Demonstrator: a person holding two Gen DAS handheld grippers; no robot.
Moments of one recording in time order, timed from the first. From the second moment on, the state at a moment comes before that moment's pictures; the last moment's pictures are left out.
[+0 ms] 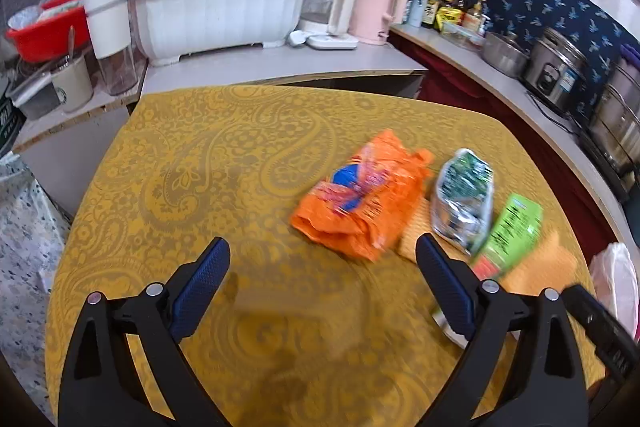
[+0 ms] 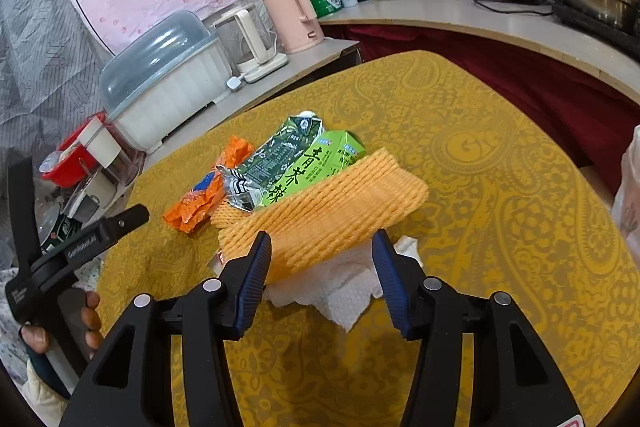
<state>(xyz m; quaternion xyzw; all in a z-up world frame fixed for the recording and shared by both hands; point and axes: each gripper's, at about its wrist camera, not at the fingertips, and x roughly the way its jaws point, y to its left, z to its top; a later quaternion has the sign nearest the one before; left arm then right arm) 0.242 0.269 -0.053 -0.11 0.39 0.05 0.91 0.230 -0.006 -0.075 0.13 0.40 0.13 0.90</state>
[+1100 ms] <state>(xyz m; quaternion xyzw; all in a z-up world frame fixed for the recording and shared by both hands) 0.273 0.255 -0.058 -0.11 0.40 0.03 0.91 0.230 -0.007 -0.073 0.15 0.39 0.15 0.90</state>
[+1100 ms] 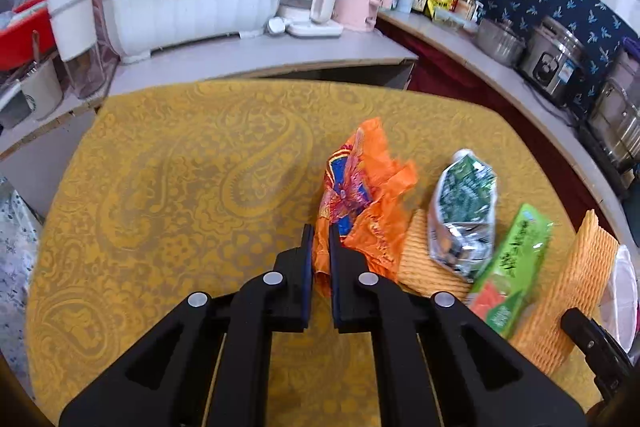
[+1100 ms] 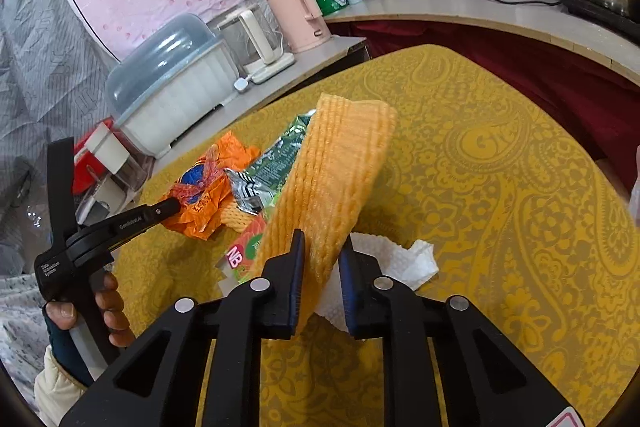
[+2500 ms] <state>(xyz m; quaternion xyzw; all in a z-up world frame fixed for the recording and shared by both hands) 0.155 -0.032 0.079 -0.04 0.32 -0.19 0.93 0.076 -0.269 0.028 0.24 0.23 -0.01 0.94</state>
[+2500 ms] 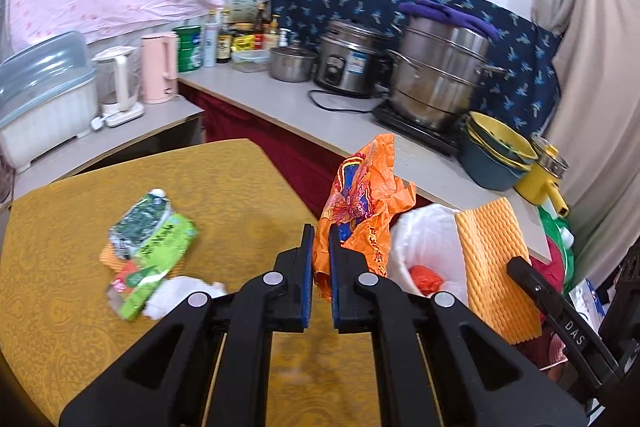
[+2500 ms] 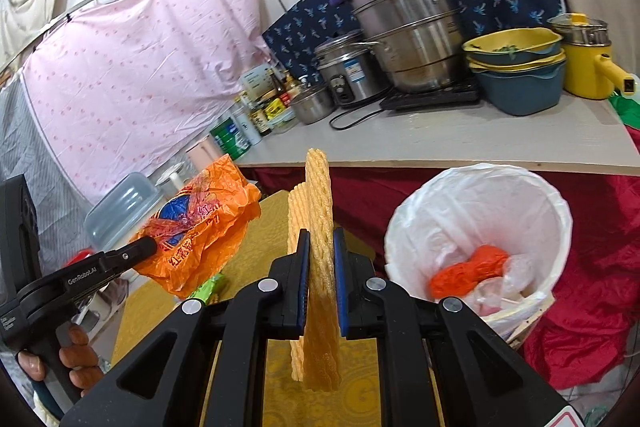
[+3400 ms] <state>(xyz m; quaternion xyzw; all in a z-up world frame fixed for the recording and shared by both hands) 0.140 -0.166 0.056 0.02 0.34 -0.27 0.90 0.041 -0.375 0.005 0.28 0.21 -0.09 0.93</state>
